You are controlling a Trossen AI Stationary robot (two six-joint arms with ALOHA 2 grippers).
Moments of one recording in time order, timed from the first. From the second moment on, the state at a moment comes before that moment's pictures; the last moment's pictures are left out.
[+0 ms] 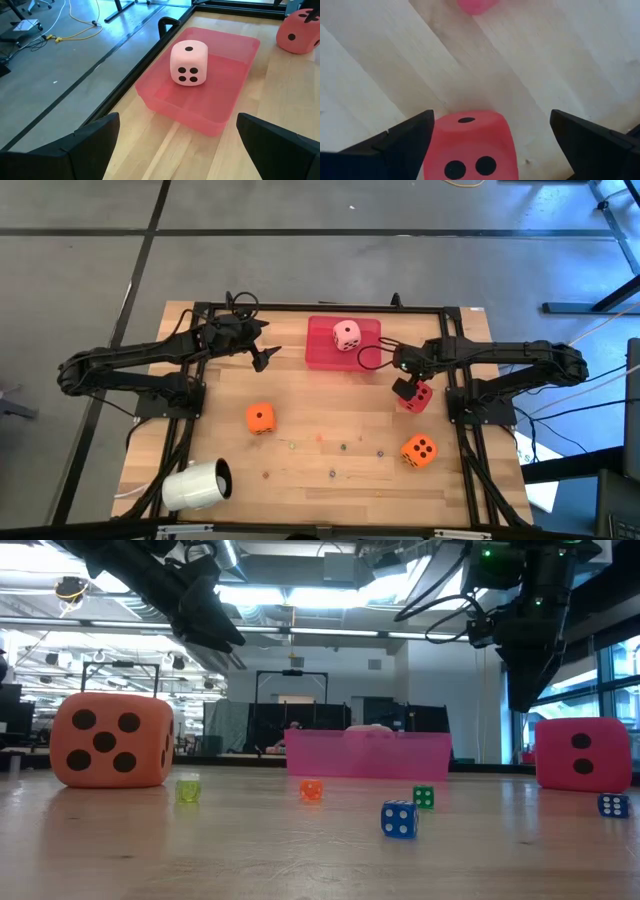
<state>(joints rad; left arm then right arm) 0.39 0.89 0.66 -0.18 -0.19 0.04 -0.14 1.19 0.84 -1.03 0.15 0.49</state>
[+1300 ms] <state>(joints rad) 0.39 0.89 0.66 -0.19 -0.19 0.04 -0.14 1.19 0.84 -0.99 0.09 0.46</state>
